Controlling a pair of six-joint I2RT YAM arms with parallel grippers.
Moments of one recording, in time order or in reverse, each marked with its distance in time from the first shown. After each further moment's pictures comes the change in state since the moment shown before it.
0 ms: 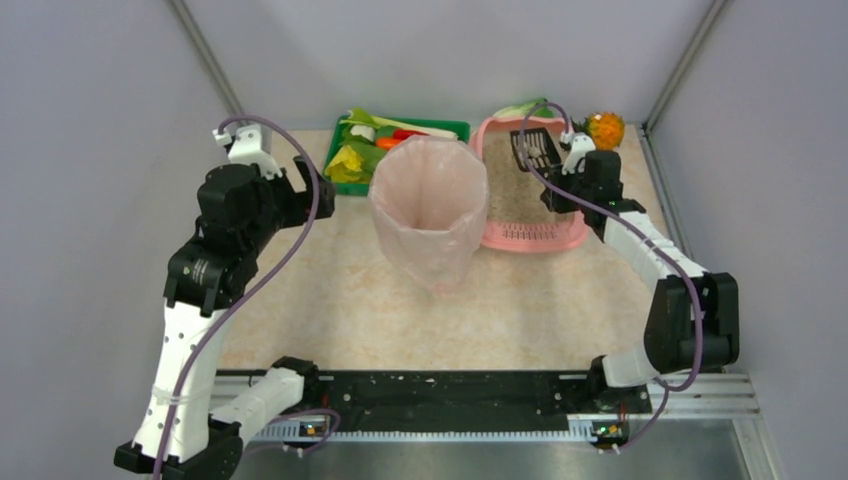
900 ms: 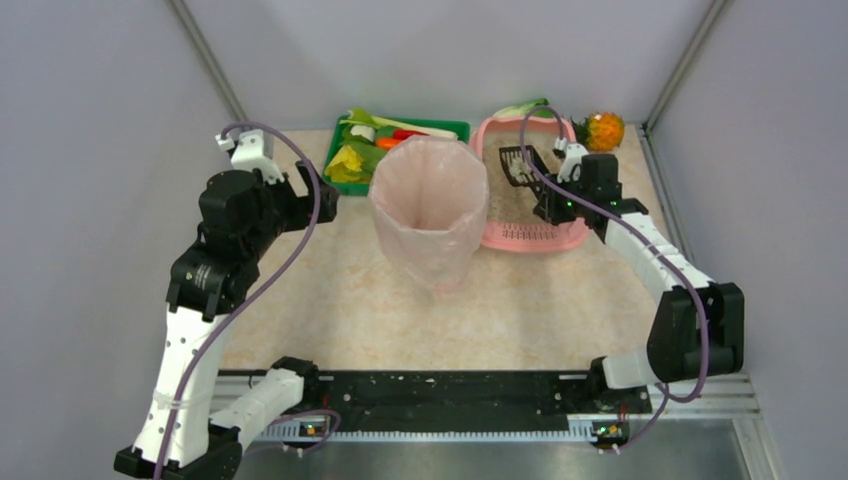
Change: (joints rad) left arm 0.000 -0.034 -0.057 0.038 0.027 0.000; right arm 0.023 -0.047 0.021 -0.190 -0.097 0.033
